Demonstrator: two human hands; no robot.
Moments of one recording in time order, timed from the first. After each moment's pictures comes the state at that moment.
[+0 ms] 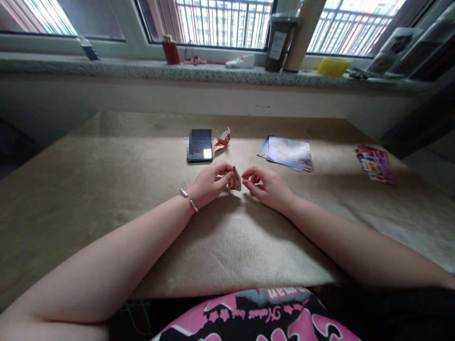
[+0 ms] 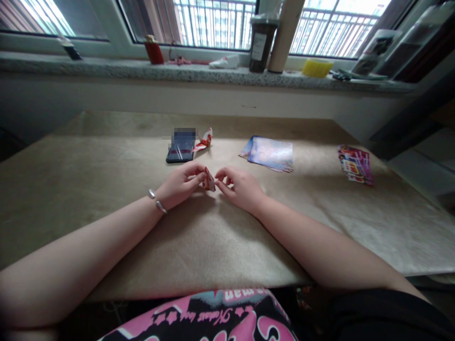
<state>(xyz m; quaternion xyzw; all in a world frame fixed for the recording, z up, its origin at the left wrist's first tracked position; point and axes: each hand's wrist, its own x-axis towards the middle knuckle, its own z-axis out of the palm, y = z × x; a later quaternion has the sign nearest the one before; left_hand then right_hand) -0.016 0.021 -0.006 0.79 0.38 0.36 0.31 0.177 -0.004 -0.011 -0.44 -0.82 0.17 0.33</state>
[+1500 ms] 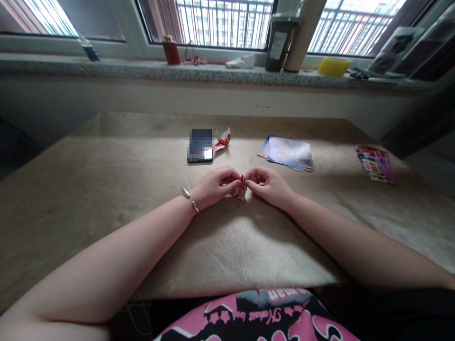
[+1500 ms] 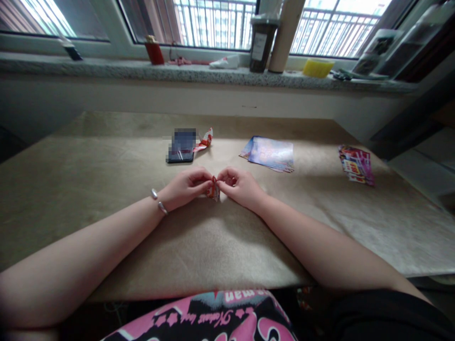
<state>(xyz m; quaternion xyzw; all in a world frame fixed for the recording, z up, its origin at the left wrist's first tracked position) -0.012 0.019 -0.006 0.81 0.34 0.32 0.35 0.174 0.002 -0.014 -0.43 -0.72 0.38 0.39</state>
